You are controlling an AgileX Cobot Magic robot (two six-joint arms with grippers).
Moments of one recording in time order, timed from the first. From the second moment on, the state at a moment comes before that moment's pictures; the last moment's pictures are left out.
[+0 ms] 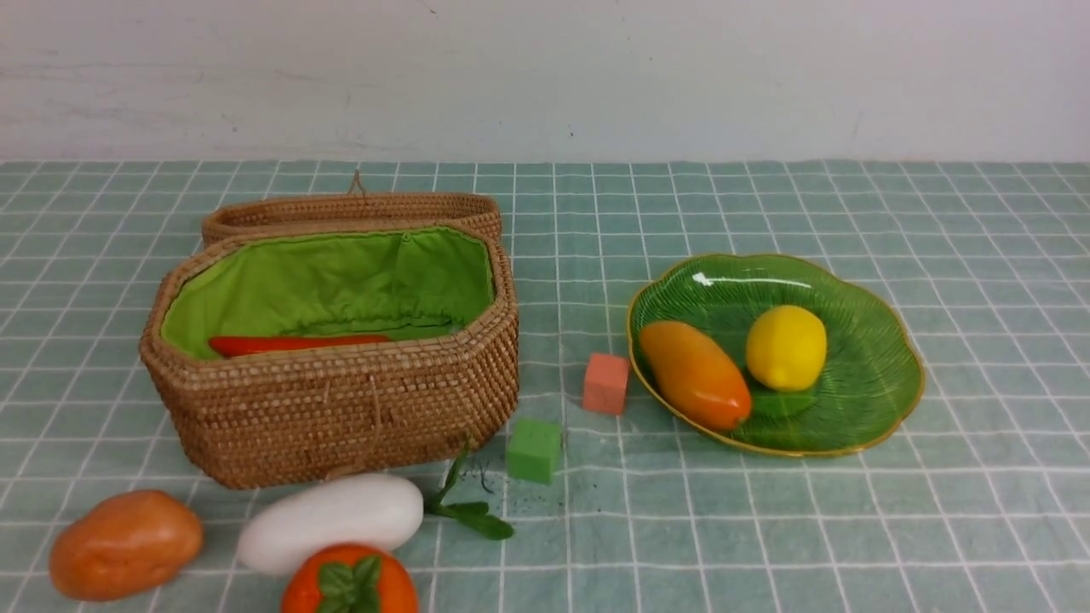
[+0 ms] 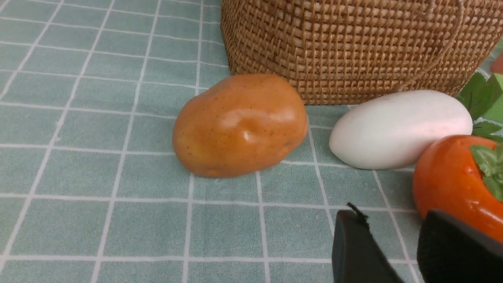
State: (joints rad) right arm -0.18 -0.01 0.02 0.21 0.39 -0.21; left arm -0.13 -0.01 0.03 0.00 0.40 -0.21
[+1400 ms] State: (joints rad) right arm -0.18 -0.01 0.02 0.21 0.39 -0.21; left arm -0.13 -0.01 0.03 0.00 0.40 -0.21
